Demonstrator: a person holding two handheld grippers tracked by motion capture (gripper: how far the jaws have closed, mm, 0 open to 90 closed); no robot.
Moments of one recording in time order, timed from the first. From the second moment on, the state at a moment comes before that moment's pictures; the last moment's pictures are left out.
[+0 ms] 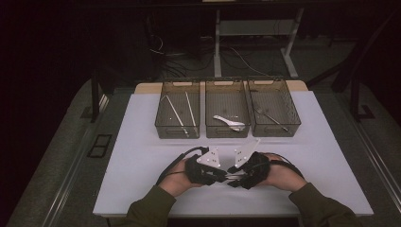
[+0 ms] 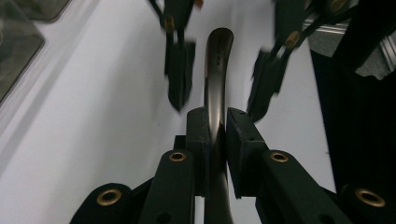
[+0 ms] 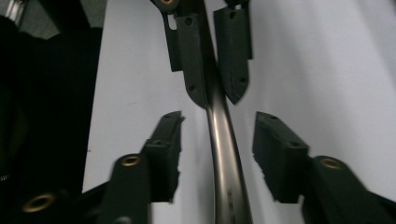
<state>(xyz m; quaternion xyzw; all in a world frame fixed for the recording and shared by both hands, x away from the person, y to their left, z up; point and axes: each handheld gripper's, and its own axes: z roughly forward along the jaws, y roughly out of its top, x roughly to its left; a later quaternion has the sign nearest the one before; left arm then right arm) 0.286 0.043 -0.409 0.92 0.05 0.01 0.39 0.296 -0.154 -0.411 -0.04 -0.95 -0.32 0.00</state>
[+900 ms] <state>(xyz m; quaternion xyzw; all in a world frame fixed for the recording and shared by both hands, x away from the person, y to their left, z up) 0.288 0.065 -0.395 0.88 0.09 0.01 0.46 0.297 -0.168 -0.409 -0.05 -0.94 -0.33 -0.01</state>
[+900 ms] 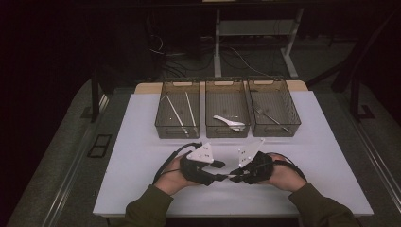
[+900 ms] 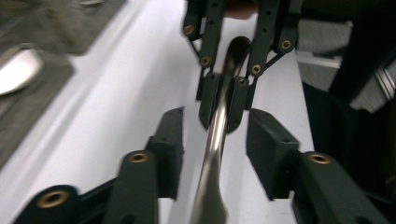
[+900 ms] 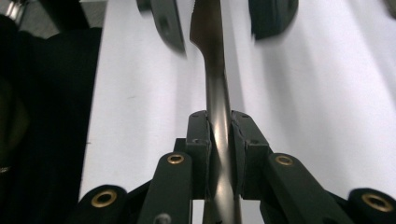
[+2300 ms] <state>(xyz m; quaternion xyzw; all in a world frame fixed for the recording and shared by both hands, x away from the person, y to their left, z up) 0.276 0.153 -0.424 0.84 0.26 0.09 0.47 0.405 -0.330 -0.351 -0.43 -0.79 -0.42 -0.14</state>
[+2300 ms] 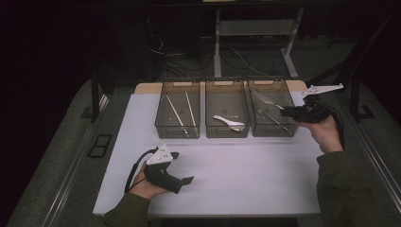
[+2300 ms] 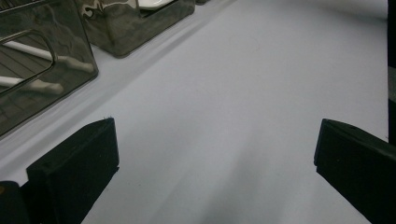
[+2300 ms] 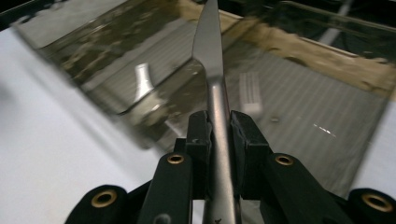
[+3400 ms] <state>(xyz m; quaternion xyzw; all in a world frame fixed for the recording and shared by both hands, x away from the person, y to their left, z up) 0.276 0.153 -0.424 0.84 0.25 0.08 0.47 0.471 -0.306 -0.396 -0.51 -0.80 -0.27 -0.13</state>
